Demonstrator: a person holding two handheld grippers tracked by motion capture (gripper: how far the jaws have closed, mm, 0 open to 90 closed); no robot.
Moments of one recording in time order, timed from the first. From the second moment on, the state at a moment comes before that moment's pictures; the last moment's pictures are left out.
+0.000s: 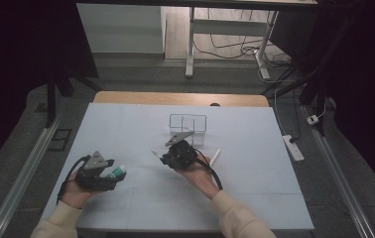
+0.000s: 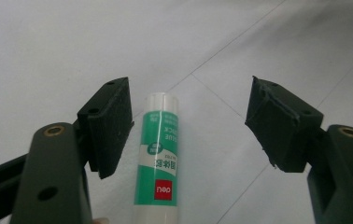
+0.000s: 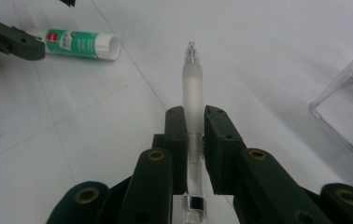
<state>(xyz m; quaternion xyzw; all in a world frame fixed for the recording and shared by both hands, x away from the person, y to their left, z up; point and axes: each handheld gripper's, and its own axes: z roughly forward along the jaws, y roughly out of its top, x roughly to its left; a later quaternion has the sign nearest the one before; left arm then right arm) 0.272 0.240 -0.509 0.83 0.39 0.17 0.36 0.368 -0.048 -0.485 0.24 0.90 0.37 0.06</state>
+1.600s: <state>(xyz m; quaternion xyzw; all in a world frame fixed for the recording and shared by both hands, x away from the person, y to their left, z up) 0.272 0.239 -0.508 0.83 0.38 0.17 0.36 0.380 -0.110 -0.427 0.26 0.80 0.53 0.11</state>
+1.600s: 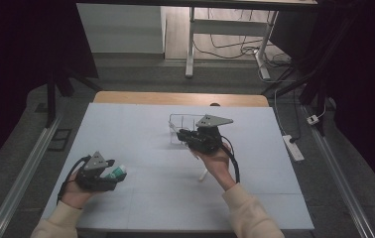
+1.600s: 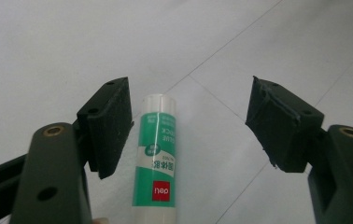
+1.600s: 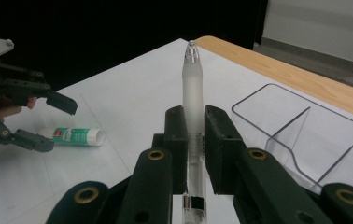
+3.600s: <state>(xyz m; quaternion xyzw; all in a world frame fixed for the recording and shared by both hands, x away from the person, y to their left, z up) 0.273 0.239 -0.508 0.83 0.38 0.17 0.36 0.437 -0.089 -0.408 0.29 0.76 0.57 0.15</state>
